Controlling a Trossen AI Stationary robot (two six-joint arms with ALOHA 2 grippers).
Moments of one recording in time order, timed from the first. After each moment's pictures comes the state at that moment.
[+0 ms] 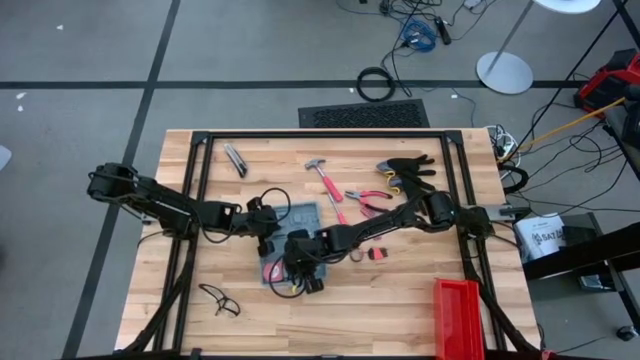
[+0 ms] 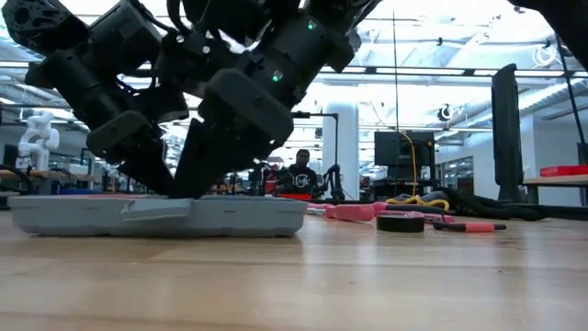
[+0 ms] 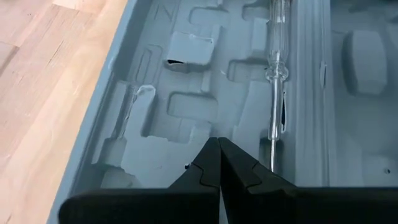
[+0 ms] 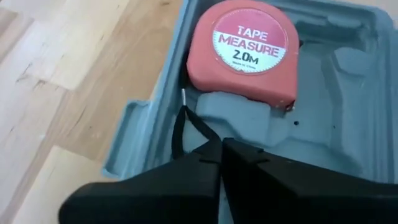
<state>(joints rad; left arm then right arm) -0.11 1.32 0.41 0.04 -0.24 -0.34 0.20 2.30 1.73 -0.37 -0.08 -0.11</state>
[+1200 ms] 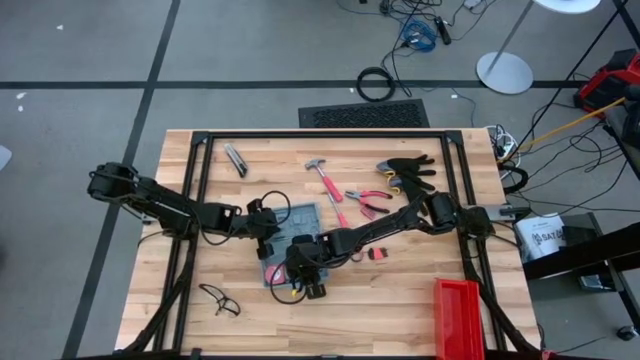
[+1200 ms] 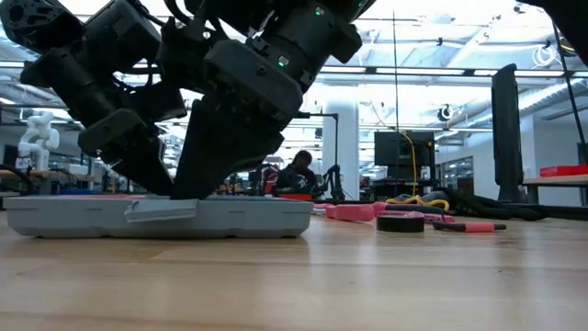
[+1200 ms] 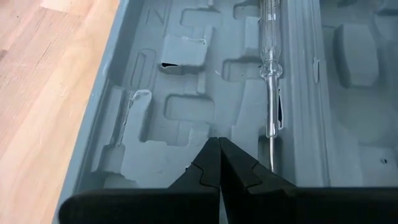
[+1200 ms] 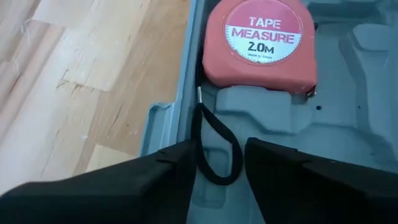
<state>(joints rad) -0.14 1.32 0.41 0.04 -0.25 -0.33 0.22 2.30 1.74 -0.41 -0.11 0.01</state>
